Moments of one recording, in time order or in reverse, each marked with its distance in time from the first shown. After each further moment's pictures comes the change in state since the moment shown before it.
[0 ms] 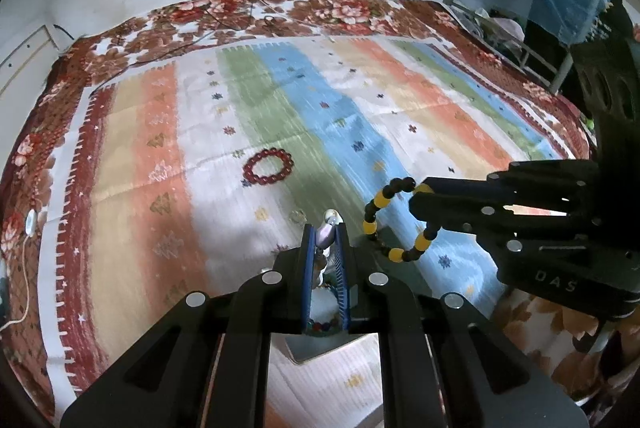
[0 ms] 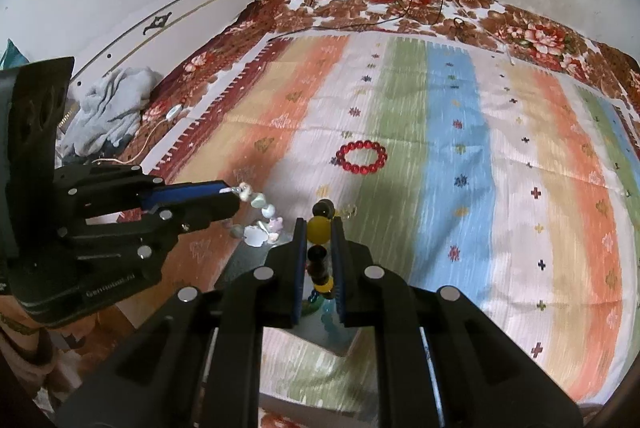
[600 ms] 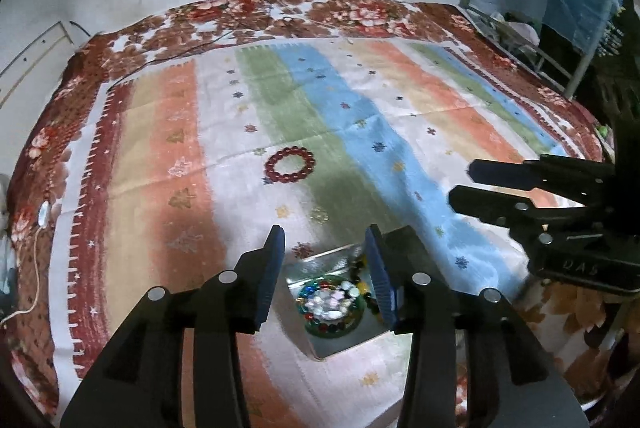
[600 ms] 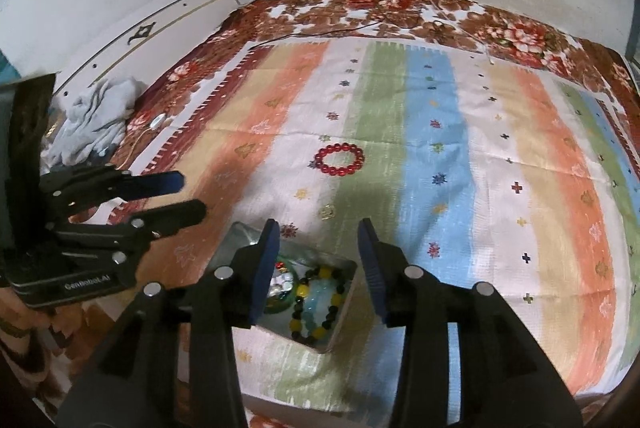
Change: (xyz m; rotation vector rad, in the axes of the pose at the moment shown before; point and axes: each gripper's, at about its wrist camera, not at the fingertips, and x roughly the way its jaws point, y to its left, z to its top) left arm -0.004 0.014 -0.001 -0.025 -0.012 0.065; right arm -0.005 -0.016 -0.004 0.034 -0.043 -0.069
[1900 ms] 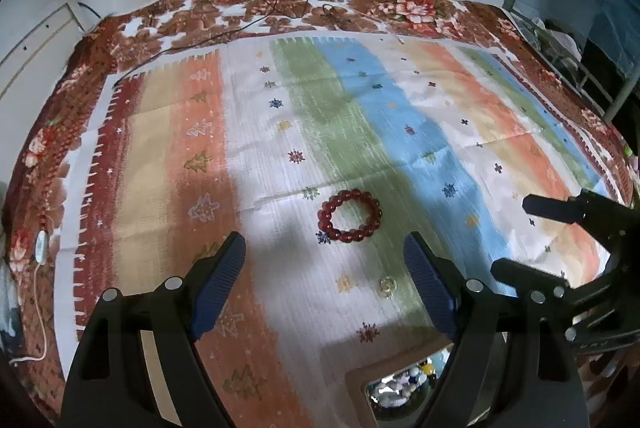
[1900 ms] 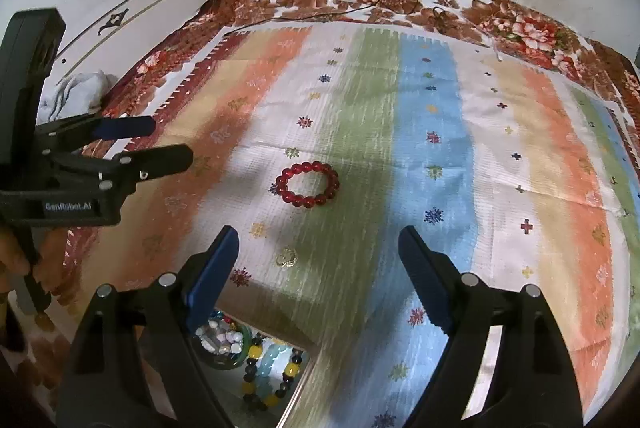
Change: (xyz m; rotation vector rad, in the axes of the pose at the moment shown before) left arm 0.080 0.066 0.077 -0.070 0.065 0.053; right arm 0.087 -0.033 0.053 -0.027 0.081 -0.018
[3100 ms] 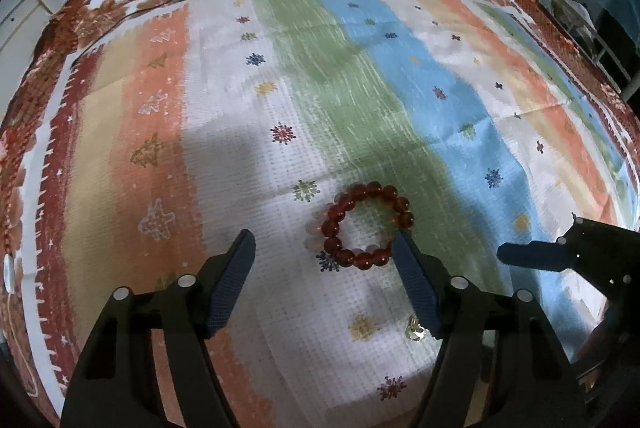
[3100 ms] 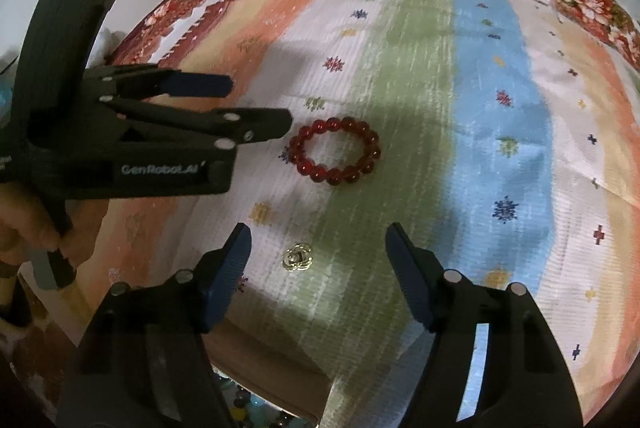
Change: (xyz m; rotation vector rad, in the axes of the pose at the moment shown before) left arm 0.103 0.002 0.018 0.038 0.162 -0.007; right arm 0.092 0.005 0.001 -0.045 0.198 0.119
